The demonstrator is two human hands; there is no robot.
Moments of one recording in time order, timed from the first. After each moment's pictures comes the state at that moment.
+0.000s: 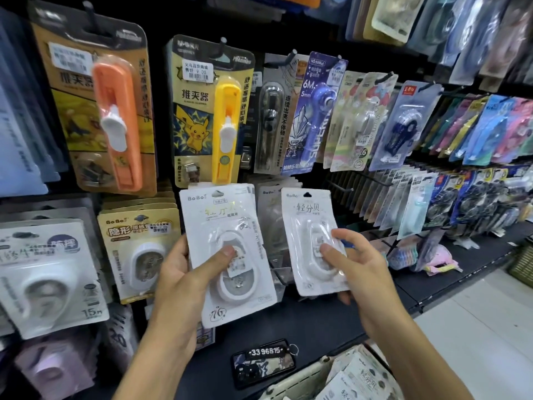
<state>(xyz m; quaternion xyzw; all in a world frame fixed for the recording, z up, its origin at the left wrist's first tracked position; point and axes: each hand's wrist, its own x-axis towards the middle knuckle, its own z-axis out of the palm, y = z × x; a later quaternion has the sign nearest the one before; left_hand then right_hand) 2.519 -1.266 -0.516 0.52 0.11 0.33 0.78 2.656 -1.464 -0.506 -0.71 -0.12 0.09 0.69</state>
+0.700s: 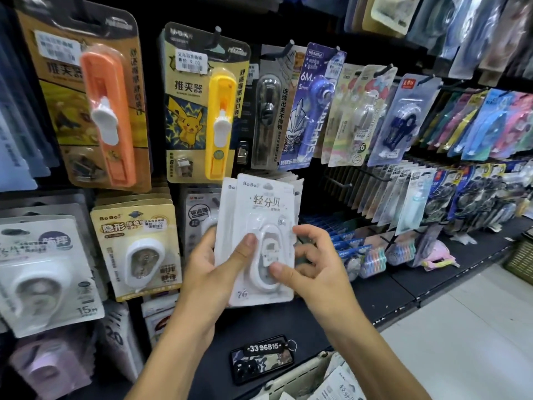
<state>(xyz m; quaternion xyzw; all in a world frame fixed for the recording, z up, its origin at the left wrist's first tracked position) 2.539 -1.284 -0.515 0.56 0.08 0.30 0.77 2.627 -1.429 -0.522 -0.66 -0.29 0.11 0.68</state>
